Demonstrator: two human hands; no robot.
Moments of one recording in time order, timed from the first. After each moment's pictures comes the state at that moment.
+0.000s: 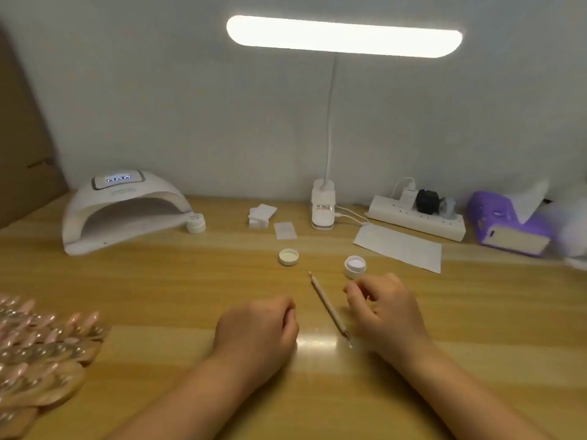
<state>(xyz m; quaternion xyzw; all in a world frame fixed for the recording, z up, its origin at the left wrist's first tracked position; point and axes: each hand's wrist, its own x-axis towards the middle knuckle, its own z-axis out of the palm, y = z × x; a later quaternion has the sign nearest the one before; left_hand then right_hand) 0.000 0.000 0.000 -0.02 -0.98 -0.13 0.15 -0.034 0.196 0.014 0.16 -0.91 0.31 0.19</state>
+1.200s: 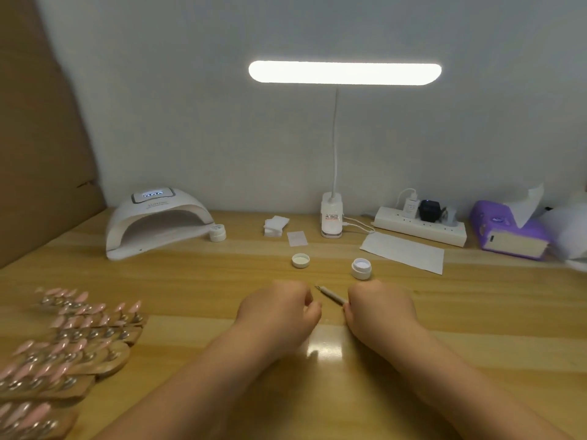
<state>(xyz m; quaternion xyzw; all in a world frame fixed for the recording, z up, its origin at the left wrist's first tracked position) 0.022 0.013 0.060 -0.04 -0.99 -0.15 0.06 -0.021 0.171 0.044 0.13 -0.99 -0.04 0.07</state>
